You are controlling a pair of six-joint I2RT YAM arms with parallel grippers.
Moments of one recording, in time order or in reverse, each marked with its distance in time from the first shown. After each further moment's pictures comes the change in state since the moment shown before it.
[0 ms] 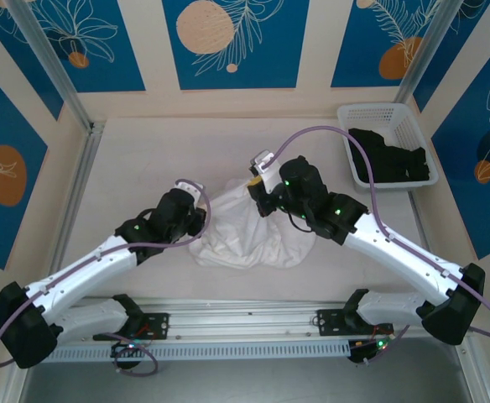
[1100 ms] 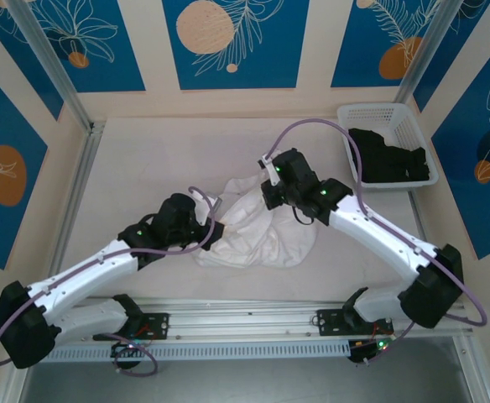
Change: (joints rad) left arm -0.040 0.005 -0.071 0.149 0.364 -0.014; right arm -0.140 0.179 0.044 -0.153 0.048 0.092
